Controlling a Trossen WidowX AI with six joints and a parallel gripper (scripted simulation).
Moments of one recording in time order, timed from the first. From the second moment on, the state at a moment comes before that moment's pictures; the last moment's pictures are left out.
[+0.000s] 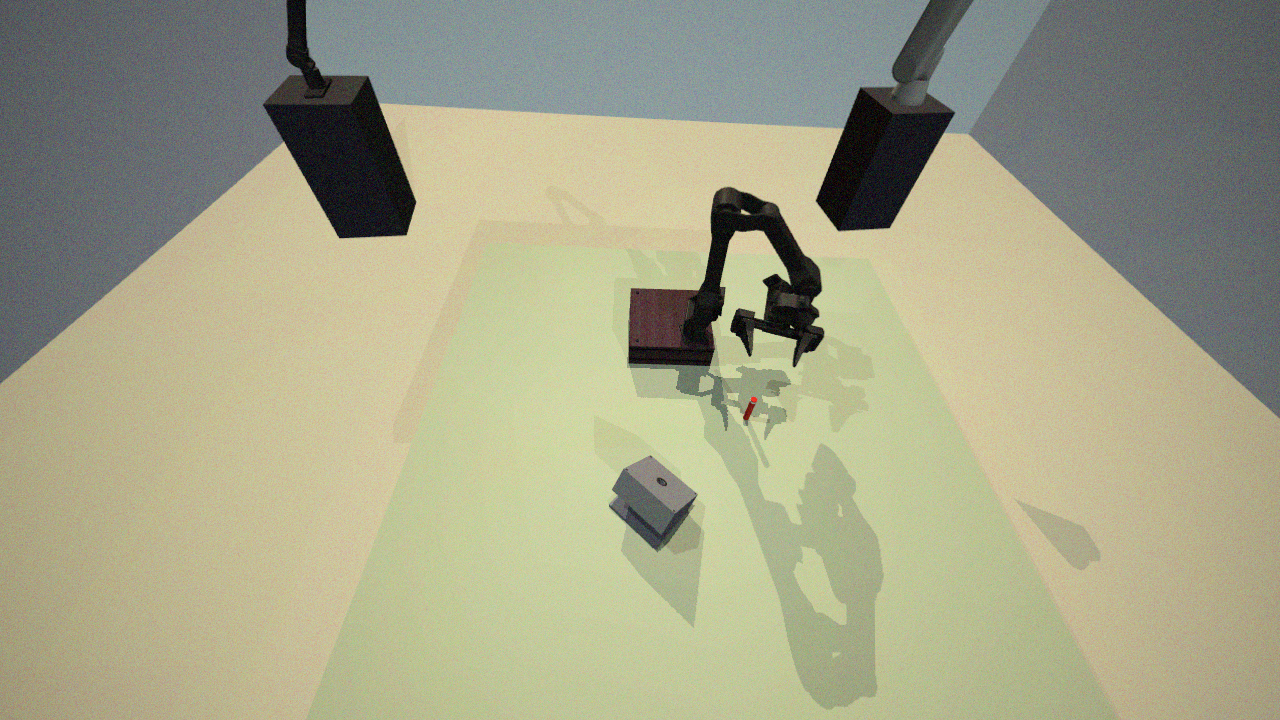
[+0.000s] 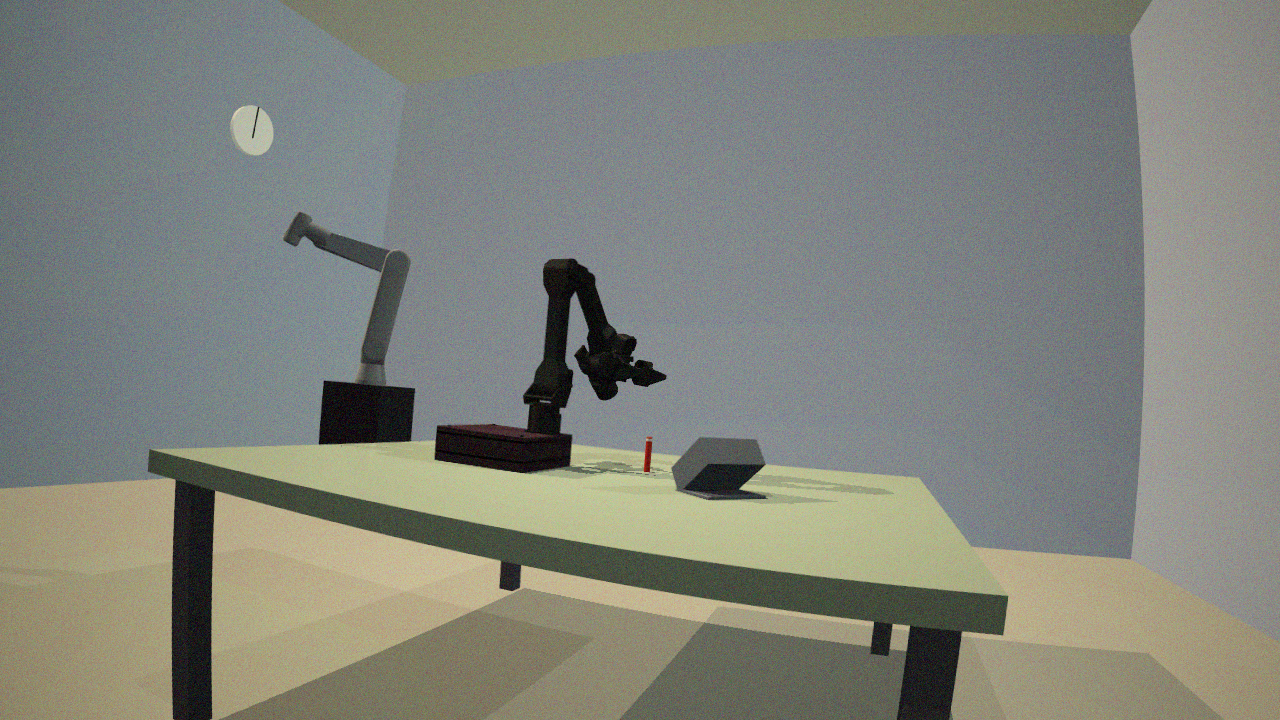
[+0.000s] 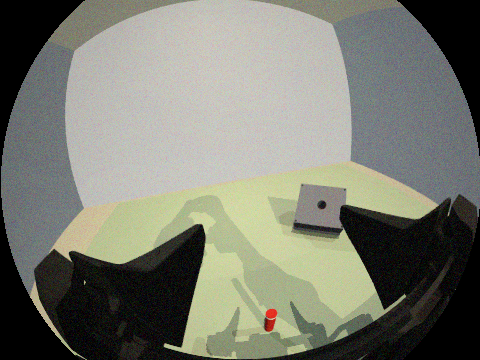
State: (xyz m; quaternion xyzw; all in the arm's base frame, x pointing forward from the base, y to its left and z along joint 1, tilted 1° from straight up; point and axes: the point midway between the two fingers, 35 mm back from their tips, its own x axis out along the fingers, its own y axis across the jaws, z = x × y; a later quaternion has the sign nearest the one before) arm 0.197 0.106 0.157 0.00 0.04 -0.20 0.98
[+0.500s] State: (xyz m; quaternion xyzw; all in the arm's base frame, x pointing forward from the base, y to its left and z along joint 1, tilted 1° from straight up) arm 0.198 0.072 0.137 -0.03 0.18 -0.33 0.93
